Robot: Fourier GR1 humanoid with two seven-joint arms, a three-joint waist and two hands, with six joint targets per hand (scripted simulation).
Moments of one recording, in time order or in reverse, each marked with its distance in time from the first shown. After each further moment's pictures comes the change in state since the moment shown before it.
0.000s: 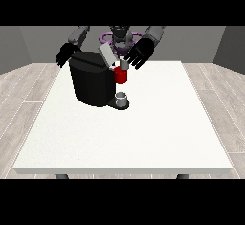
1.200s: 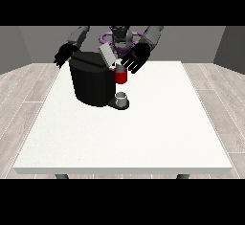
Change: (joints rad) left arm -0.016 -0.028 -0.002 0.025 -0.032 -0.002 -0.006; right arm -0.003 -0.002 -0.018 -0.014 -0.021 0.000 -0.009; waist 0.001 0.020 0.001
